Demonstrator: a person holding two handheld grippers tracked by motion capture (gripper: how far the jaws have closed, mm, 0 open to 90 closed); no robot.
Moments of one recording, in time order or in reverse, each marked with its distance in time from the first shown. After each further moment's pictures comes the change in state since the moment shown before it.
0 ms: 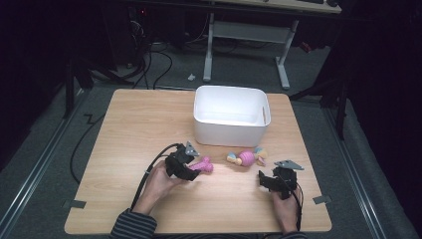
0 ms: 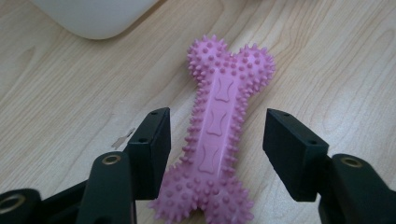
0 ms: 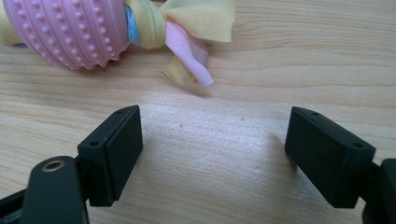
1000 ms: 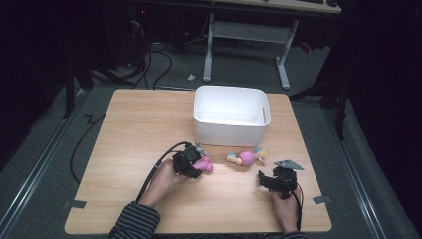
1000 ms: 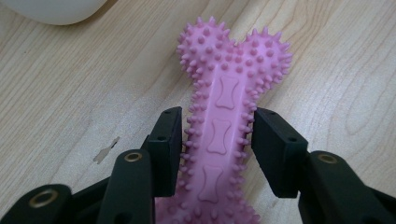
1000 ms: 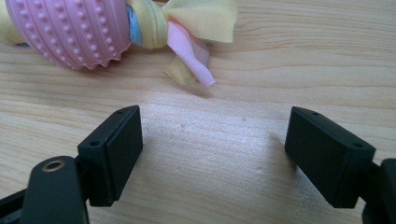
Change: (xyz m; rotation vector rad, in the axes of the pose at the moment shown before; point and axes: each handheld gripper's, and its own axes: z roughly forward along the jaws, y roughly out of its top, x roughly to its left) left arm 0.004 0.012 0.023 0.118 -0.023 0.024; right arm 0.000 0.000 0.000 0.001 0.003 -0.002
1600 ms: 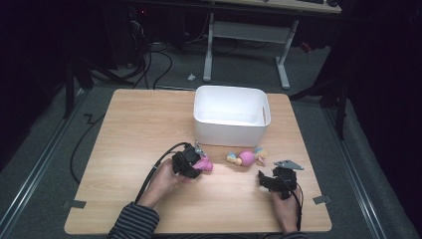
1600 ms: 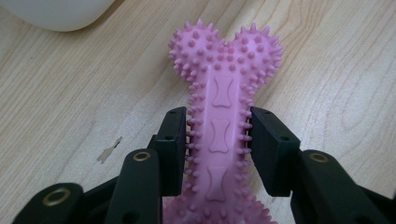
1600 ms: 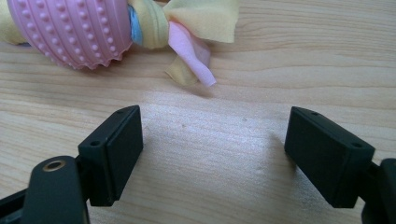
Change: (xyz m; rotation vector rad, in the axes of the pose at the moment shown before) left arm -0.002 -0.003 -0.005 -0.024 0.009 0.026; right arm 0.000 0.000 0.000 -0.001 0.002 -0.003
